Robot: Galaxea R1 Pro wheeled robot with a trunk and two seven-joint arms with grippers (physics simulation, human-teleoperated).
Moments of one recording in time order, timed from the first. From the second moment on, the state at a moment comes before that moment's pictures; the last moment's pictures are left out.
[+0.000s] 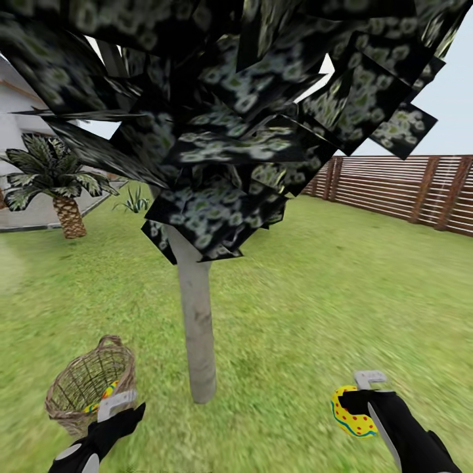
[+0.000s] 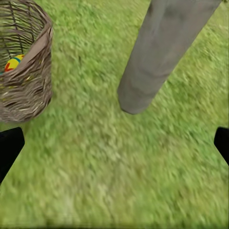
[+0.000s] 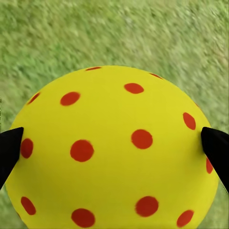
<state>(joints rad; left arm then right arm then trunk) -0.10 0.11 0.06 -1.15 0.34 0.34 0.06 -0.41 -0.18 -0.04 -0.84 0.07 0.59 0.07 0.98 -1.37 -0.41</state>
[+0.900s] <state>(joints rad) -0.10 0.11 0.06 -1.15 0.34 0.34 0.06 -0.41 -0.19 -0.04 -0.84 0.07 0.59 0.07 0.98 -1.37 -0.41</state>
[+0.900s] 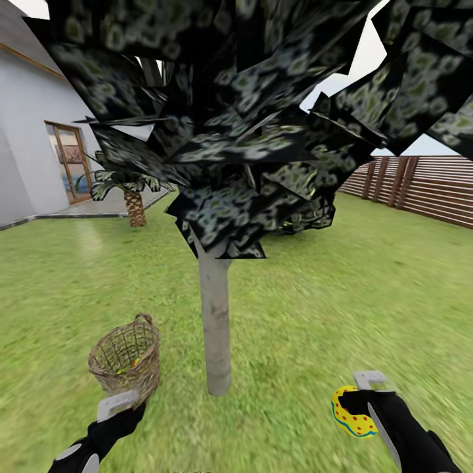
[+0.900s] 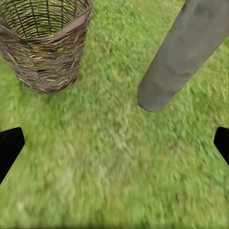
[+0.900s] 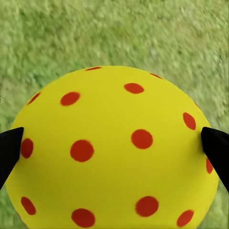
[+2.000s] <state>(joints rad) -0.10 0.11 0.06 -1.15 0.34 0.34 0.06 -0.41 -0.18 -0.04 -0.84 0.07 0.59 0.07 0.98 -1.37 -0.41</state>
